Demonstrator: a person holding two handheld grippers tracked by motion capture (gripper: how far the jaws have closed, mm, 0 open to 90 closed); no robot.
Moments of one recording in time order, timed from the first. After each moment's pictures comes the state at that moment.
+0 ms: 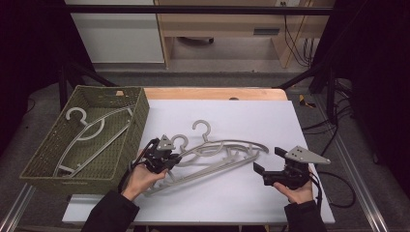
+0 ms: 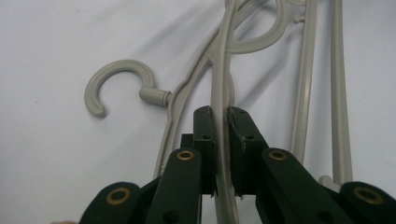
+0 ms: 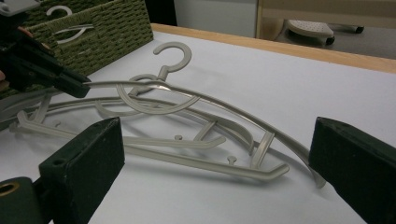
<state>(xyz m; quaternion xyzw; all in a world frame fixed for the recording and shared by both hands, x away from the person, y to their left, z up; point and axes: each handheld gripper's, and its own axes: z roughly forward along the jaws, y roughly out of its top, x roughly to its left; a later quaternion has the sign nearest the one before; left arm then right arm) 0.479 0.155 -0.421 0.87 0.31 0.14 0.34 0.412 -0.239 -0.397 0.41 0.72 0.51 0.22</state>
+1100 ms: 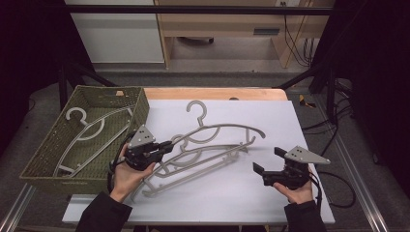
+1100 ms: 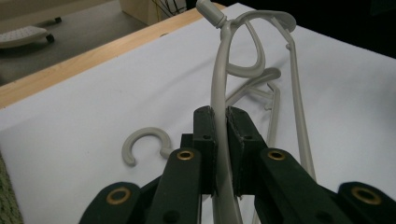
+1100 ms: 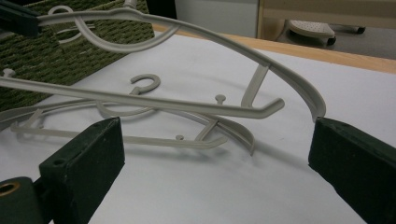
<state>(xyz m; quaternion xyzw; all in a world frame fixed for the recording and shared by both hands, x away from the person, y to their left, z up) 0.450 0.185 -0.355 0.81 0.31 0.19 0.46 0.411 -0.238 -0.397 0.41 0.72 0.51 0.22</state>
